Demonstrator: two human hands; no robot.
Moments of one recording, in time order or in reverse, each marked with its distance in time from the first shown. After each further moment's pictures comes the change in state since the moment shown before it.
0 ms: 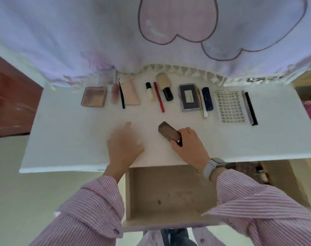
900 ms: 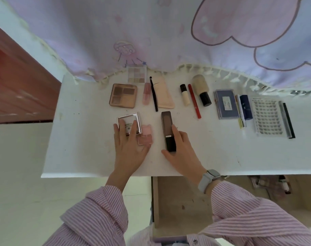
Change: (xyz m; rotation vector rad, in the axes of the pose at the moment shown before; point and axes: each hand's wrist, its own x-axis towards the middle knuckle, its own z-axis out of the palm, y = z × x) left_hand 0.037 -0.104 -0.008 -0.276 0.036 0.093; right_hand 0.029 -0.116 0.070 0.172 -0.140 0.052
